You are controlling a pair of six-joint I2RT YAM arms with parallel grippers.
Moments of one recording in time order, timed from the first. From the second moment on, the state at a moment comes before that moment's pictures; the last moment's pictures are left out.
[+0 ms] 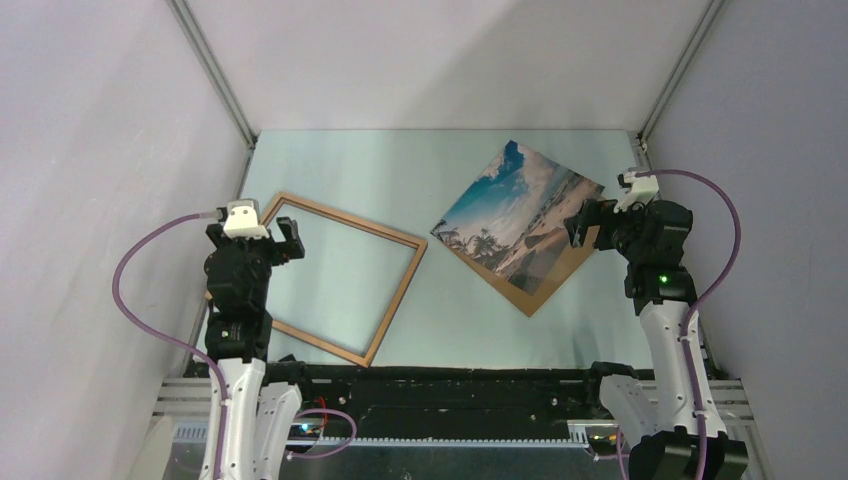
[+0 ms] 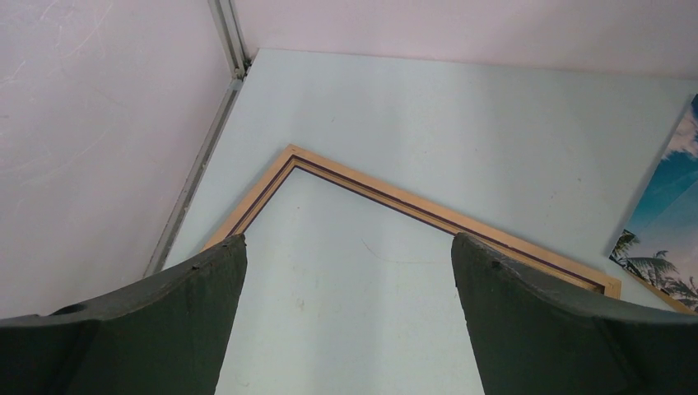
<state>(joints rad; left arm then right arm) 0.08 0.53 0.64 -0.21 -0.02 0.00 -0.12 0.86 0.80 -0.28 -0.38 0.00</state>
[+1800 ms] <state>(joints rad) 0.58 1.12 0.74 -0.71 -0.11 0.39 0.66 1.47 1.00 -0.12 -0.14 -0.19</state>
